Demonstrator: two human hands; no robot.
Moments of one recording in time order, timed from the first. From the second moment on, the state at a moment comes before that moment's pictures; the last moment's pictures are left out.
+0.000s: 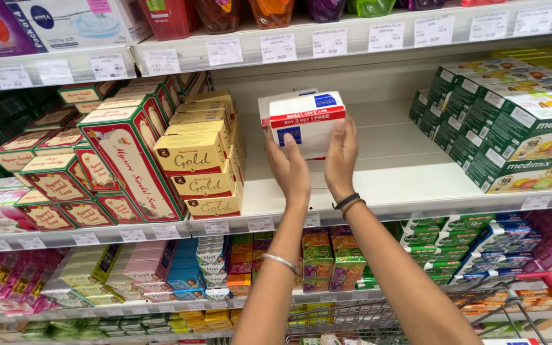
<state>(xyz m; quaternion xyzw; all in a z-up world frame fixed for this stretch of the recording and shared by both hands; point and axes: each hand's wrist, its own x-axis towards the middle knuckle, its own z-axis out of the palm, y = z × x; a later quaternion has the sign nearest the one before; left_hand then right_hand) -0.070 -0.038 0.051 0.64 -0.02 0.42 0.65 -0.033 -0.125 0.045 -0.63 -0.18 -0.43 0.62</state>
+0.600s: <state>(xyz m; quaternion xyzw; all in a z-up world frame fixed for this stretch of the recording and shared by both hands) -0.160 -0.016 -0.035 0.62 -0.16 0.33 0.69 -0.140 -0.146 -0.040 -0.66 -0.18 -0.33 0.65</state>
